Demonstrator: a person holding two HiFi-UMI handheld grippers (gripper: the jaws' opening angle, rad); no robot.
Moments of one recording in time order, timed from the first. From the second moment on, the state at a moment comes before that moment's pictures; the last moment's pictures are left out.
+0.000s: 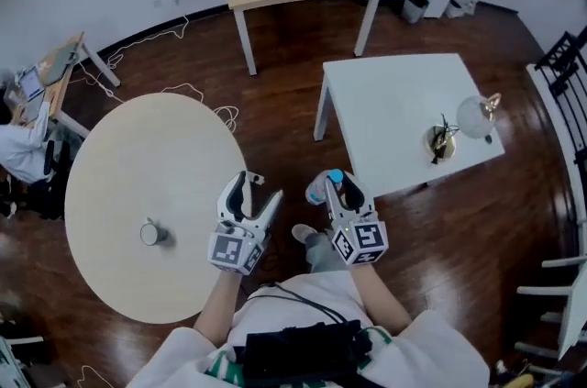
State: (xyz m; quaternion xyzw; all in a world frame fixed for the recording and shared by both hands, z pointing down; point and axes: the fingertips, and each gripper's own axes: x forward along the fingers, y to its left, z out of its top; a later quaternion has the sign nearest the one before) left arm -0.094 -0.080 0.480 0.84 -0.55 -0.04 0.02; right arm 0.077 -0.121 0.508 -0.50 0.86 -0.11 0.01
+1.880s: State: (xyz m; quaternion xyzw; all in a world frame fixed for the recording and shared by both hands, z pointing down) left arm 0.124 -0.252 0.549 0.92 -0.39 0.00 0.08; right arm 0.371 -0.357 0.580 -0.71 0.70 -0.08 -0.03
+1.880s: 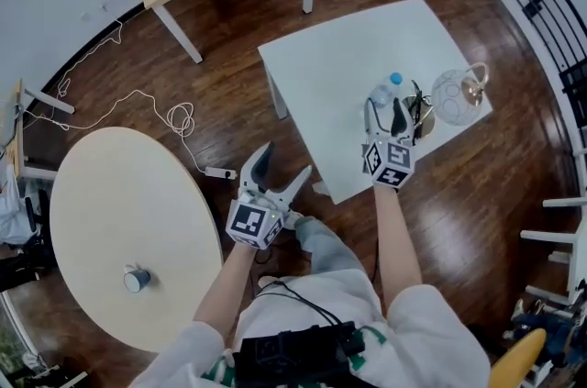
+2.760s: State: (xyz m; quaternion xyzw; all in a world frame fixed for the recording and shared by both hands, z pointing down) left arm -0.188 -0.007 0.469 0.67 -0.74 -0.07 0.04; right arm -0.105 -0.104 0.533 -0.21 0.98 -0.07 -0.03
